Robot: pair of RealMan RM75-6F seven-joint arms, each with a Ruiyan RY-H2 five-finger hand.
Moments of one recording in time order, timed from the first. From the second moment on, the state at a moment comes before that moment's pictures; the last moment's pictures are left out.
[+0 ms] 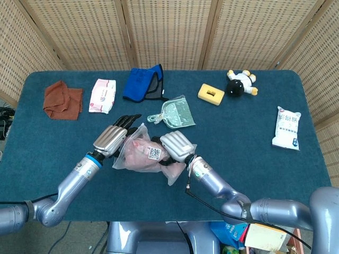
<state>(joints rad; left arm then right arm) -0.79 -1.31 -0.24 -1.75 1.10 0.90 0.13 1.01 -1.51 0.28 -1.65 -0.95 0.84 -0.21</state>
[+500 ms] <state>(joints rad) -0.81 -1.36 -0.23 -1.74 1.04 0.92 0.19 1.01 -1.51 0.27 -1.64 -0.95 0.85 -0.23</state>
